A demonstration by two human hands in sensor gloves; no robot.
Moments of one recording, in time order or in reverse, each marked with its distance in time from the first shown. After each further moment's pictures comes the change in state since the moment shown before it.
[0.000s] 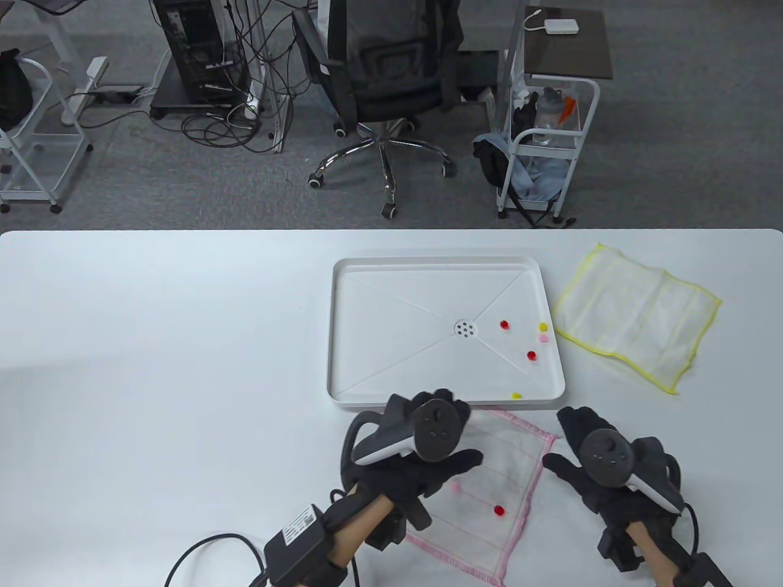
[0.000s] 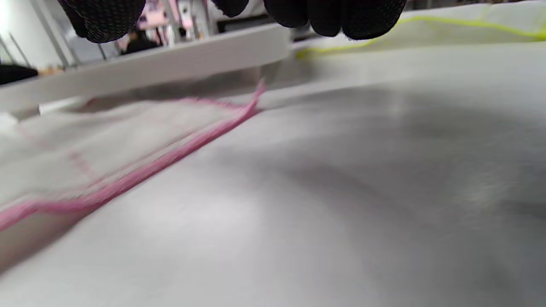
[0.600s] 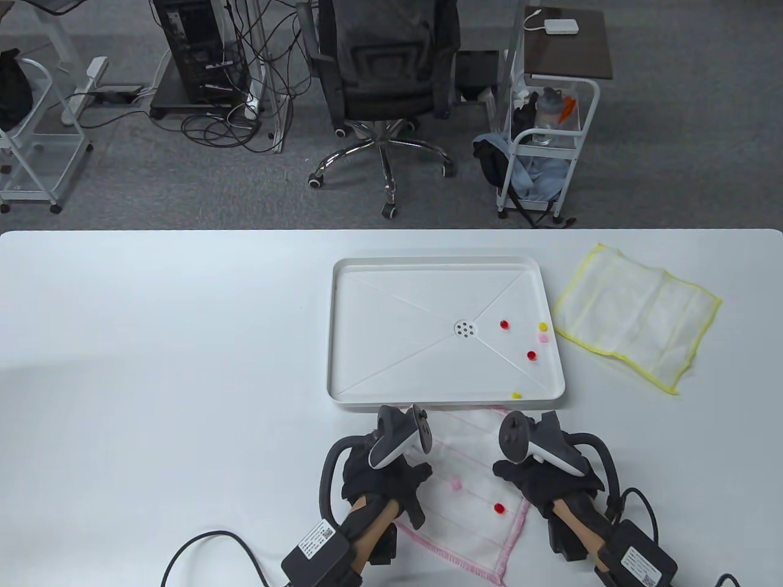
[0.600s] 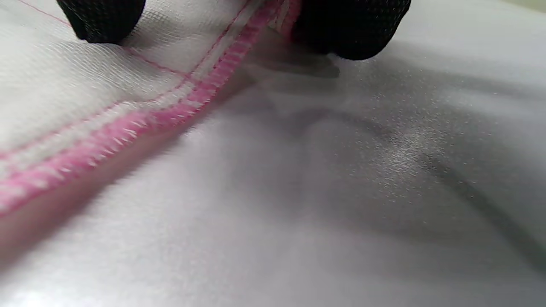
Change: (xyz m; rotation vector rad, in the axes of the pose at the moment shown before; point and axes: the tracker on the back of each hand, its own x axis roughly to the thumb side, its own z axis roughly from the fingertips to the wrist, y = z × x) left_hand -0.015 -0.063 -0.037 -0.411 0.456 -0.095; right_hand 0.059 0.017 -0.037 0.239 0.125 0.174
